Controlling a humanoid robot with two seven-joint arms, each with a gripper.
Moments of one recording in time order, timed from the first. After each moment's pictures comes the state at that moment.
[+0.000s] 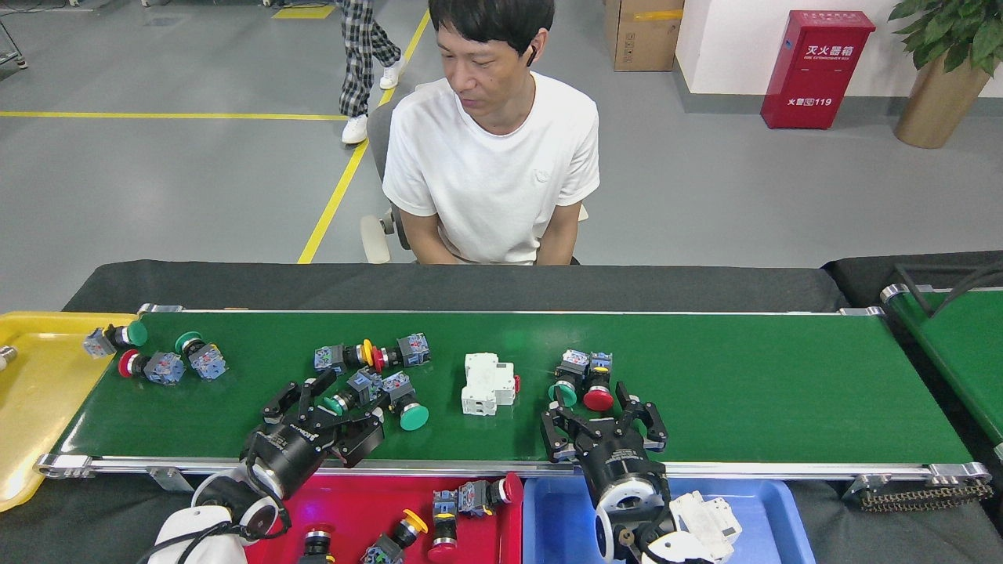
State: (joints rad) left arm -0.36 0.10 0.01 -1.07 -1.54 -0.54 -0.03; right arm -0.33 0.10 0.47 -1.20 1.28 0.34 0.11
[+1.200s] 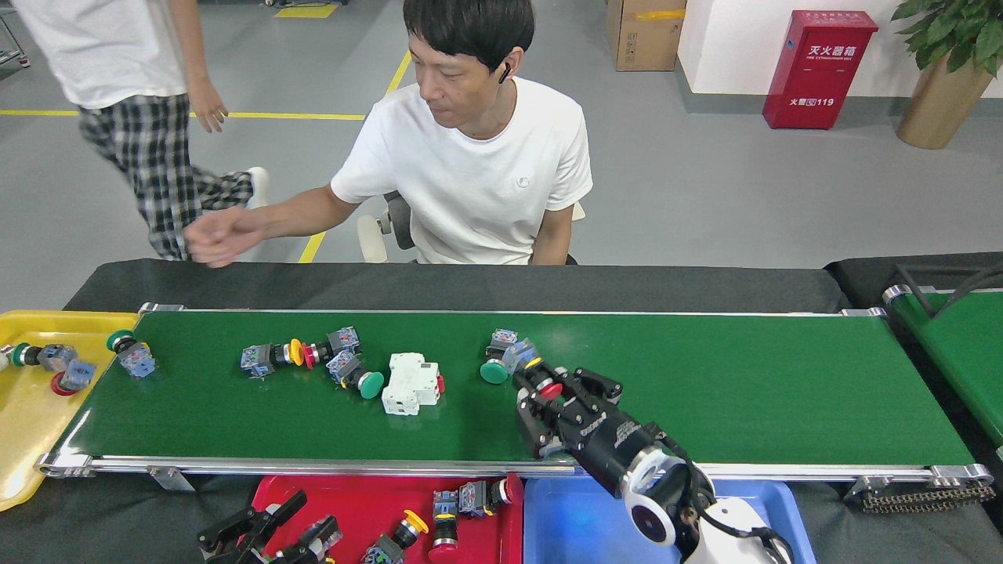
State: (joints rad) left arm 0.28 0.16 0.21 -1.71 -1.43 -0.78 -0.03; right arm -0.21 -0.07 0.47 -1.53 1.04 -0.42 0.17
